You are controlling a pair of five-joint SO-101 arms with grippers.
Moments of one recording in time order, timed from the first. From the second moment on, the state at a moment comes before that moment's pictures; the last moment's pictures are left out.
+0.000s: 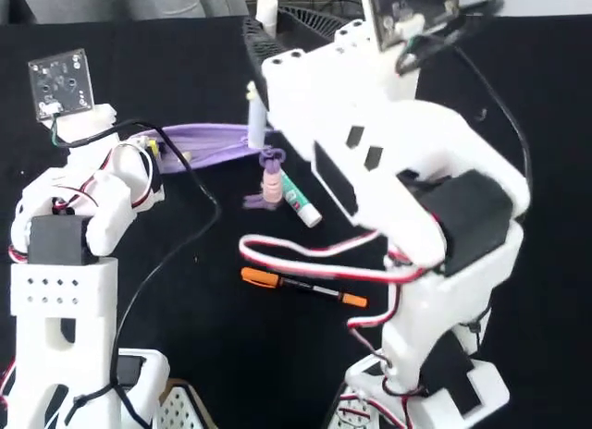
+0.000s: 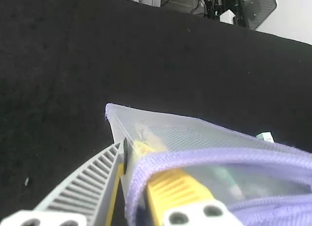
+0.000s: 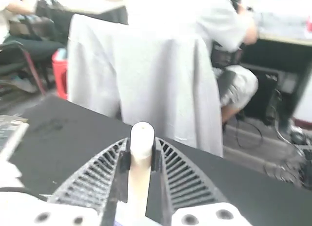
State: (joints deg) left arm -3.8 -46.2 23.5 66.9 12.4; right arm -28.7 -11.2 -49.6 81.1 -1.5
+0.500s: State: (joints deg) left arm -3.8 -46.2 23.5 66.9 12.4; right arm -33.8 -15.8 -25.9 60.9 -1.7
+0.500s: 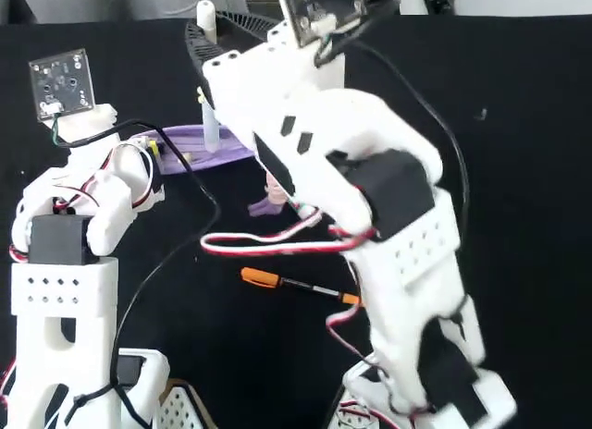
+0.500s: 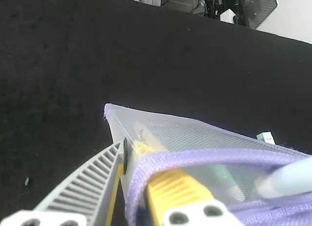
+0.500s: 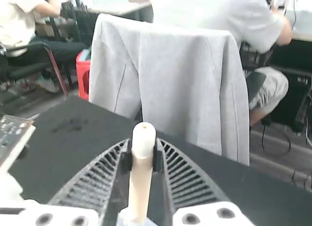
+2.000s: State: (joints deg) left arm -8.2 -46.1 24.0 63.9 12.4; right arm -36.1 -57.5 62.9 -6.5 22.2
